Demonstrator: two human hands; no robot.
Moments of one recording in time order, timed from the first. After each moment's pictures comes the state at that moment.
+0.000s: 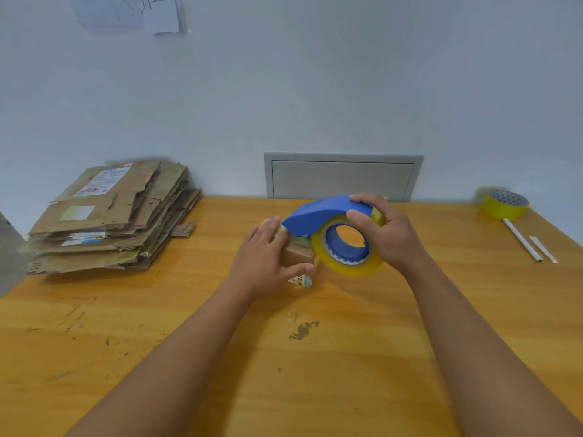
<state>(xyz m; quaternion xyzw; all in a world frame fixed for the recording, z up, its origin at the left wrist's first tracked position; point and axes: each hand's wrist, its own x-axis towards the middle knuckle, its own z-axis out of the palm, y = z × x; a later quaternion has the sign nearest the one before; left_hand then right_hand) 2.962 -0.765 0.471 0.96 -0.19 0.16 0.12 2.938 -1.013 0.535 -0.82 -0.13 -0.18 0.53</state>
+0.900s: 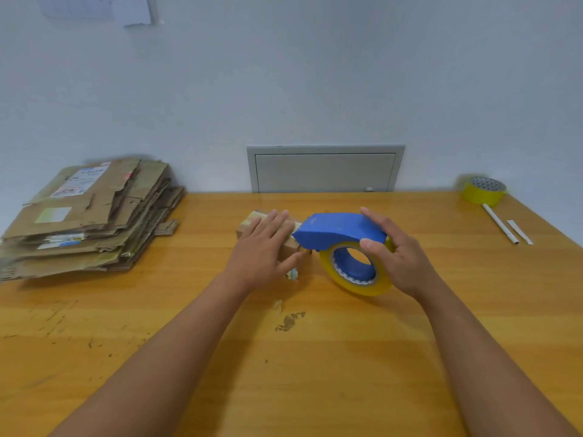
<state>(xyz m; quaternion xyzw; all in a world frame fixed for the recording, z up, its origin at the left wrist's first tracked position) 2.960 -0.784 0.471 0.95 -0.25 0.17 0.08 2.890 -1.051 0.504 -0.85 -0.10 -0.13 0.50</state>
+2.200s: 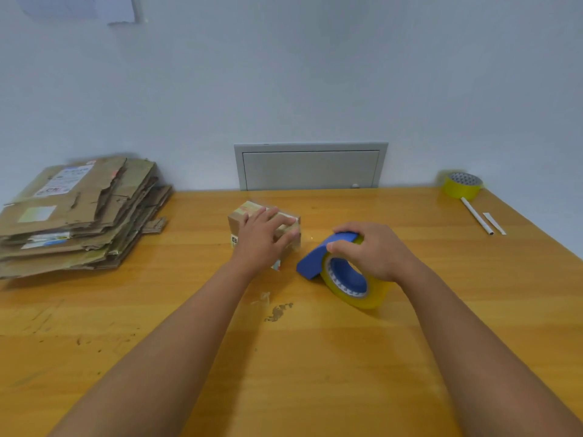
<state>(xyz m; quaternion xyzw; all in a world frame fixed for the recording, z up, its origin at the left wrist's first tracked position) 2.970 -0.812 0.475 0.94 -0.19 0.14 0.25 2.894 -1.047 0.515 -0.92 -0.06 -0.05 0.38</state>
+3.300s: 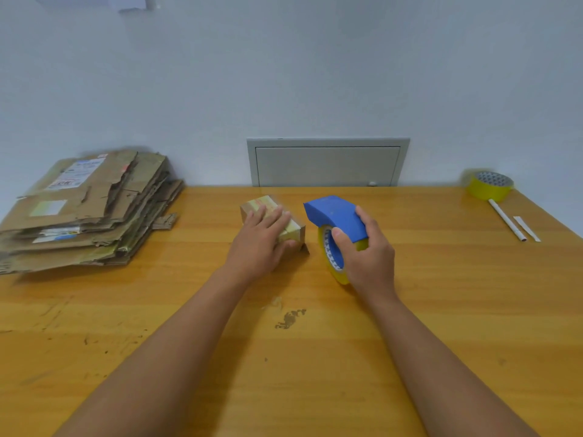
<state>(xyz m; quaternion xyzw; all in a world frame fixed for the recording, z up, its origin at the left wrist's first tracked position) 2.971 -0.783 0.470 0.95 -0.22 0.16 0.15 2.914 -0.991 0.464 -0.80 0.04 -0.29 0.52</state>
